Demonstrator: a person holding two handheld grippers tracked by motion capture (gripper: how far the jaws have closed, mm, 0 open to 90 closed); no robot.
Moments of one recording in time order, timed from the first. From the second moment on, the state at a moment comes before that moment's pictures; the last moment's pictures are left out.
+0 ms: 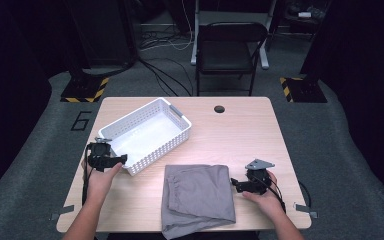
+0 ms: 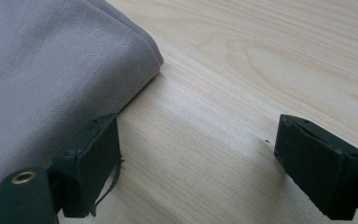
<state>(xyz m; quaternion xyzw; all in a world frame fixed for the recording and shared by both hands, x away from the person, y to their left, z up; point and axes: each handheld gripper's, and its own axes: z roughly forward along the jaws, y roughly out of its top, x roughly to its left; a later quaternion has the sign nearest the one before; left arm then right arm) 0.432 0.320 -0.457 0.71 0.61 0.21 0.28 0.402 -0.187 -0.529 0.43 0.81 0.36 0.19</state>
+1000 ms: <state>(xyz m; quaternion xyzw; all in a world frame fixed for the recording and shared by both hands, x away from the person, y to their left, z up) 0.499 0.290 -0.461 0.70 0.60 0.21 0.32 0.402 -0.187 -0.529 0.42 0.81 0.36 0.19</state>
